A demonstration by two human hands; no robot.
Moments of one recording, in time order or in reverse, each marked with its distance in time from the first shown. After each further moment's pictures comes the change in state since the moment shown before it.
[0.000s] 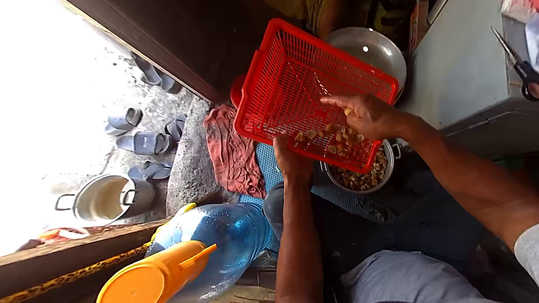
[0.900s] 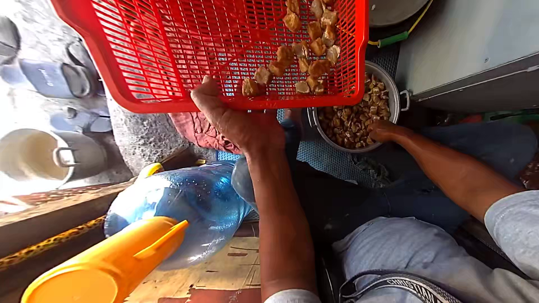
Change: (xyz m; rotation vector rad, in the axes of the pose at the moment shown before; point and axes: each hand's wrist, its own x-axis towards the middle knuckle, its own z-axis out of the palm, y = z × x) left_hand 0.018 0.006 -0.020 -0.020 0.222 0.090; right_hand -0.122 0.245 0.199 -0.169 -0.611 0.654
